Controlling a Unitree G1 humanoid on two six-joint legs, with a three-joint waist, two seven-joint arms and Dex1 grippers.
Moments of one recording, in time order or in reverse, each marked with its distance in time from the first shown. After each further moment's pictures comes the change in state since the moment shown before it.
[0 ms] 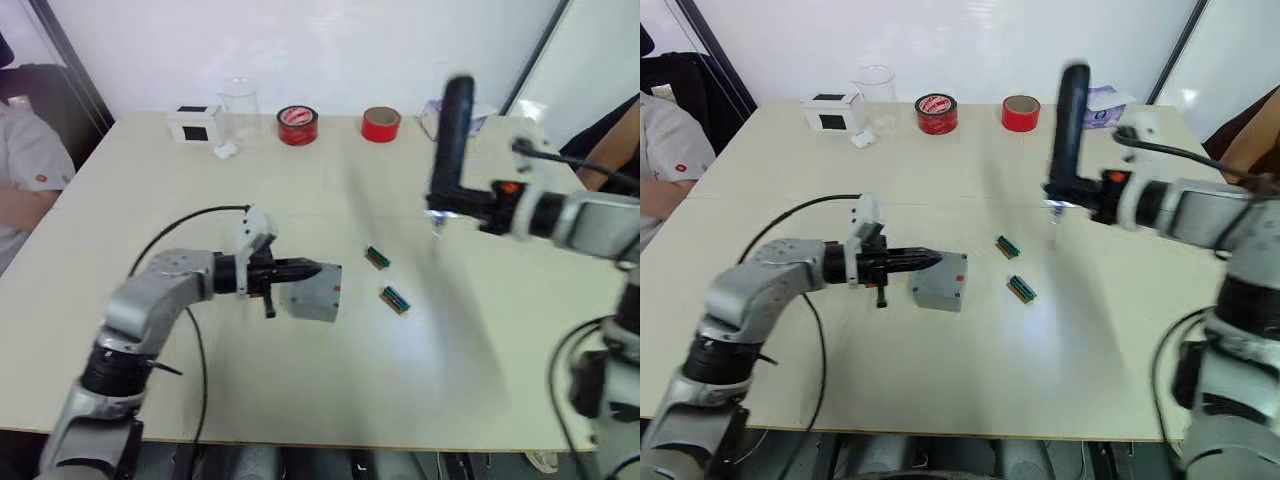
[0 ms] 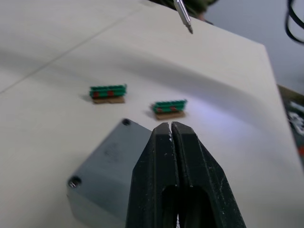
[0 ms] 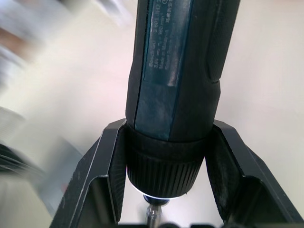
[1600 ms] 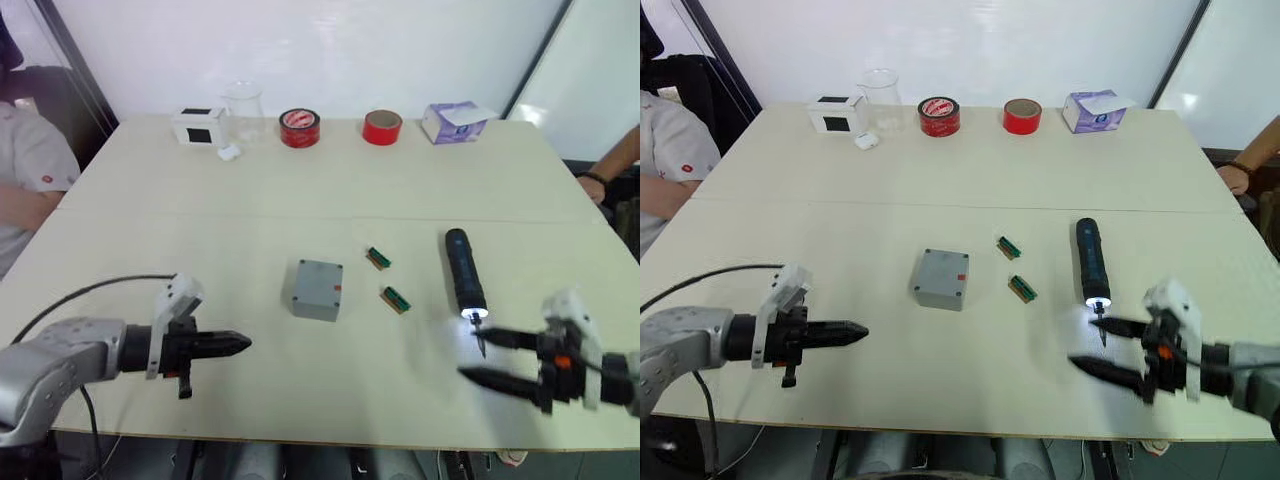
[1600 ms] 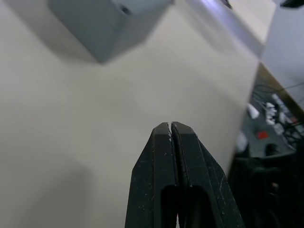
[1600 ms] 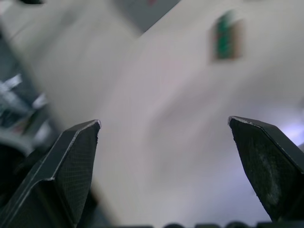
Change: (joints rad) left arm 0.580 0.257 0.321 -0.231 -0.242 0.214 0.043; right arm 1.191 0.012 -0.251 -0.630 -0.242 -0.683 0.785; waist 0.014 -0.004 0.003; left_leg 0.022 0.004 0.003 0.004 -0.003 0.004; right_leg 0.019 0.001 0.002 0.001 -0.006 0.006
